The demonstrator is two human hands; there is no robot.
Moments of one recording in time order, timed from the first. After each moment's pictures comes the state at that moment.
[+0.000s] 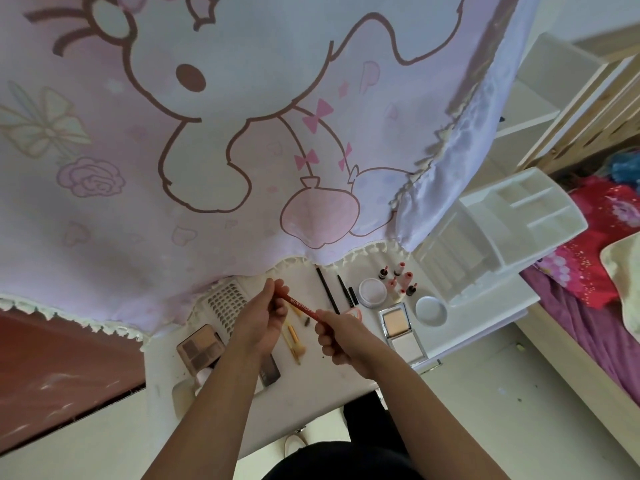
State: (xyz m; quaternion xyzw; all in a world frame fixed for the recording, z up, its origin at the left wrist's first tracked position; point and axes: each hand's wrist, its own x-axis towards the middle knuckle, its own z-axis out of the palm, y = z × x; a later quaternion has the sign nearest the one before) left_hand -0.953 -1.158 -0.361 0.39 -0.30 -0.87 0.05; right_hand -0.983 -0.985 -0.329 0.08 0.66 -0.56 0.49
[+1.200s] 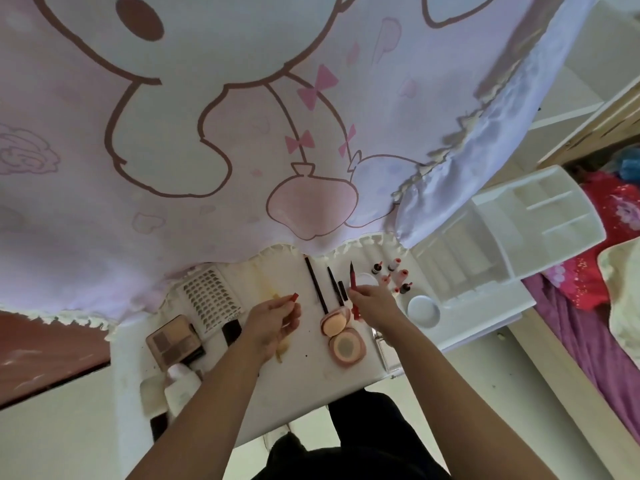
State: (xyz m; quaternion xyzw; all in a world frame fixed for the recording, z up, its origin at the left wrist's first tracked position) left_hand -0.981 -1.134 -0.420 0.46 -0.42 -0.77 -0.09; right_hand -1.073 -0.944 -0.395 0.05 0.84 -0.43 0.33
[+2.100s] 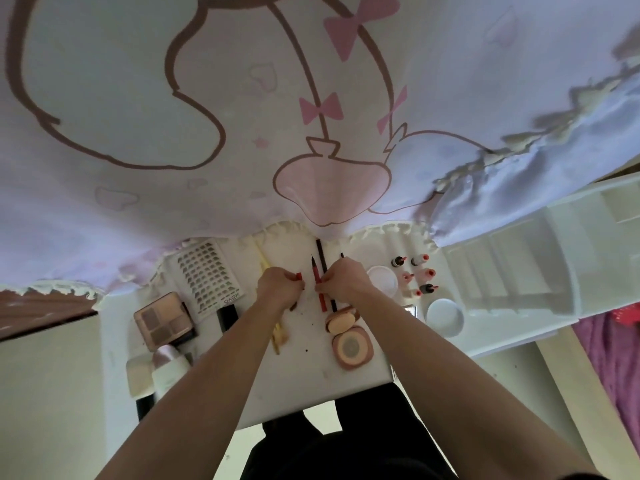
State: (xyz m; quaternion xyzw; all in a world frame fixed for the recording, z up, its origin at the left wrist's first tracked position) left_hand -1.044 -1.144 -0.473 0.48 -0.71 -0.47 -0.21; right_hand -1.128 -1.024 -0.465 -0.10 0.88 -0.17 0.44
